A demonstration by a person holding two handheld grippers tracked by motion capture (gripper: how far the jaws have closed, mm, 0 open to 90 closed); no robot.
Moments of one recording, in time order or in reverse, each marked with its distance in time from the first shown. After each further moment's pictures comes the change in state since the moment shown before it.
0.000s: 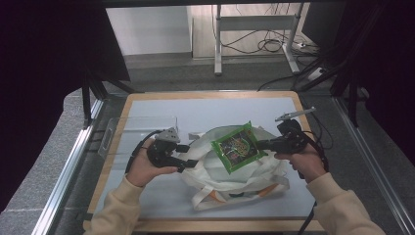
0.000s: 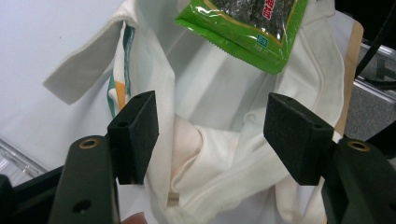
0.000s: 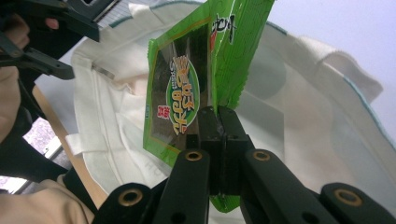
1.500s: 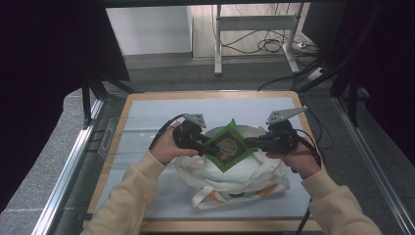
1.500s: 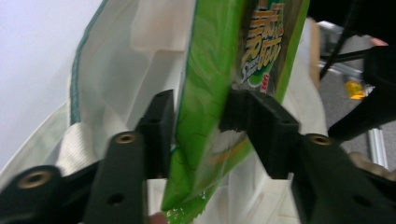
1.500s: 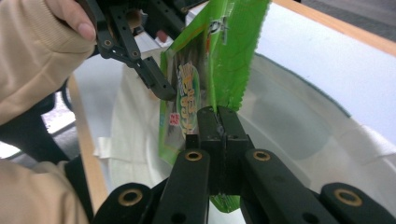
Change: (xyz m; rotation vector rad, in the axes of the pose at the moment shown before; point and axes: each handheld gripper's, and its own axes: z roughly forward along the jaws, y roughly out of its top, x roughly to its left) left arm 0.014 0.062 0.044 0.082 -0.202 0.107; right arm 0.025 0.014 0.005 -0.095 0.096 -0.291
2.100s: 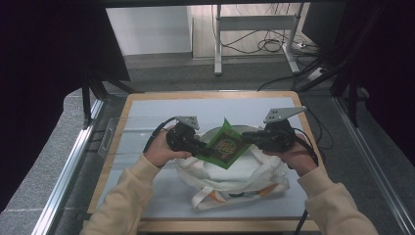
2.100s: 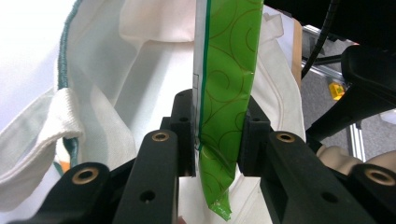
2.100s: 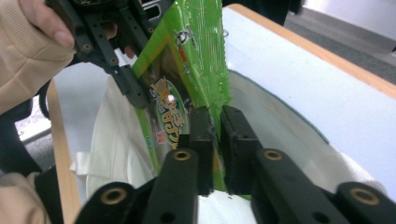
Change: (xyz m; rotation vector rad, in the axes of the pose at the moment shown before) left arm -0.007 -0.013 -0.016 -0.047 -0.033 -0.035; right arm 0.003 0.005 0.004 -0.066 -0.053 -0.052
